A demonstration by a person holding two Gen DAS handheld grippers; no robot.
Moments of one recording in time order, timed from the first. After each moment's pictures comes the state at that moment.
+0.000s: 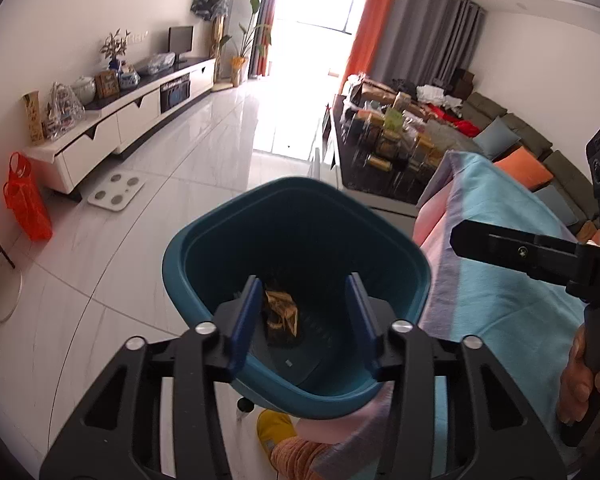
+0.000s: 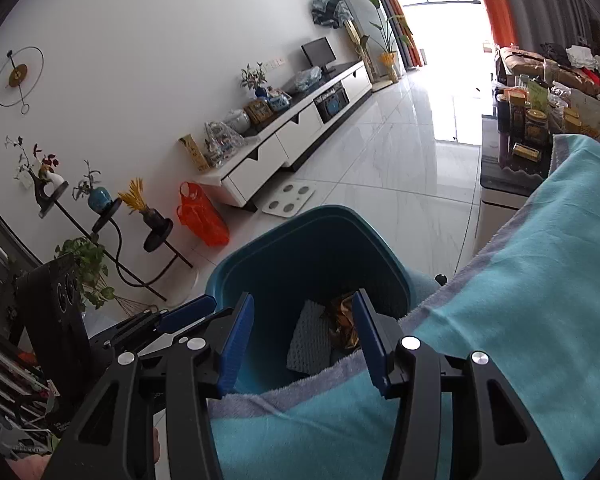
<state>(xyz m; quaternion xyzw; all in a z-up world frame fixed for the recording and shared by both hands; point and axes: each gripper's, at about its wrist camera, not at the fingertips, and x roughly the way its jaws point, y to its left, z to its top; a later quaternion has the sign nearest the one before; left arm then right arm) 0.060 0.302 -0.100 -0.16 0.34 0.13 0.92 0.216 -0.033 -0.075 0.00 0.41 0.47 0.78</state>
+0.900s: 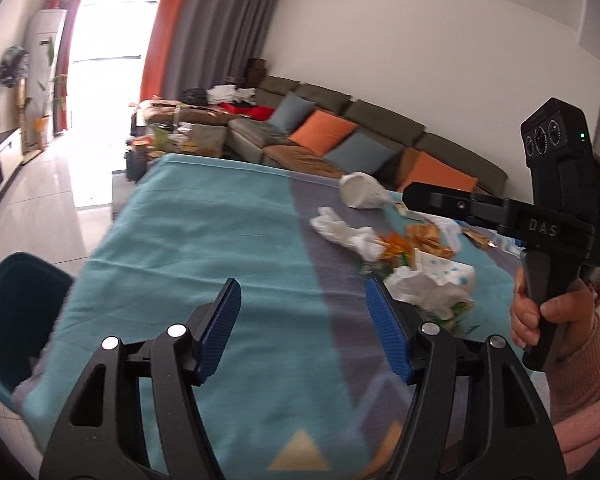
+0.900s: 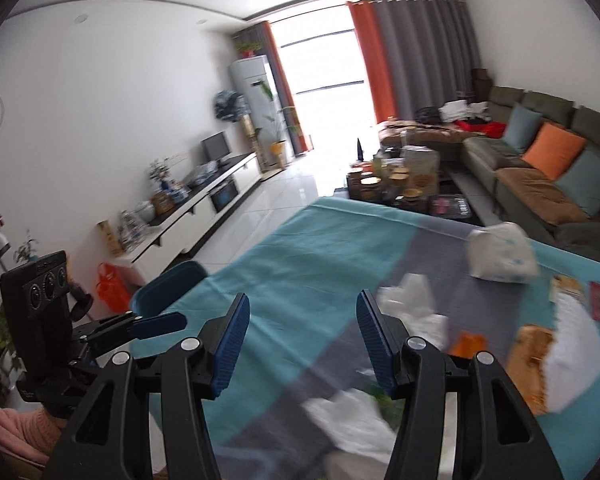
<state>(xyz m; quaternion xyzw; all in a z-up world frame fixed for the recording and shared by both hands) 0.068 0.023 -0.040 -0.07 0.29 -0.23 0.93 0.145 -0.331 -0.008 0.04 0.29 0.28 0.92</state>
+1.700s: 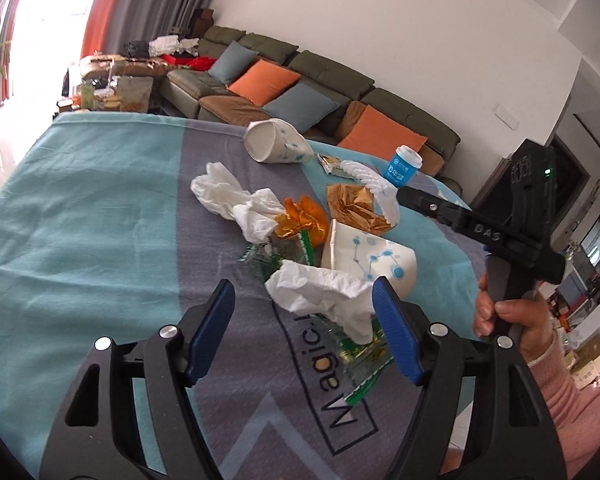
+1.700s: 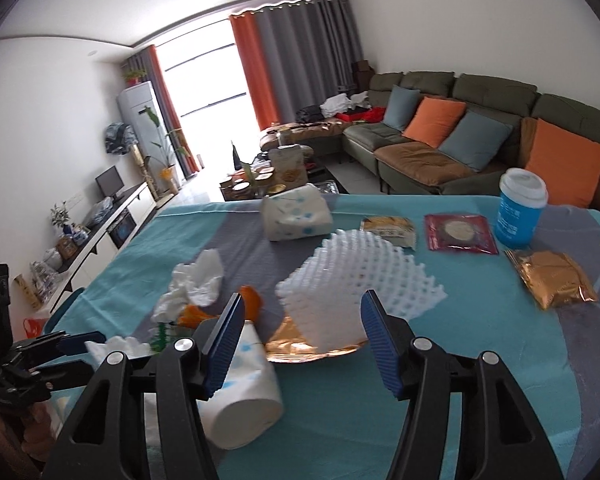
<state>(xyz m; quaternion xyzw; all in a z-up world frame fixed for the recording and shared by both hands) 0.106 -0.071 -0.065 -0.08 0.37 -0.33 0.87 0.148 -0.474 -0.068 0.09 0.30 0.09 0.95</state>
